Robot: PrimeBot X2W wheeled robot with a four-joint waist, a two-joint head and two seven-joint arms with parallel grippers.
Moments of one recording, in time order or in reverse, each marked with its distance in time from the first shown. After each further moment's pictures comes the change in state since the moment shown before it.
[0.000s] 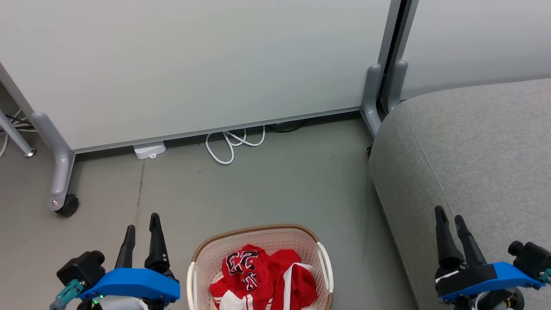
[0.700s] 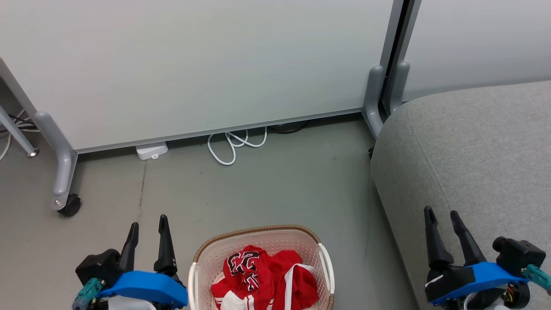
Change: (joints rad) left arm -0.005 0.007 -0.022 0.039 0.216 0.001 -0.055; right arm -0.005 -0.001 0.017 0.005 -0.250 0.000 -0.044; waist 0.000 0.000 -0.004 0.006
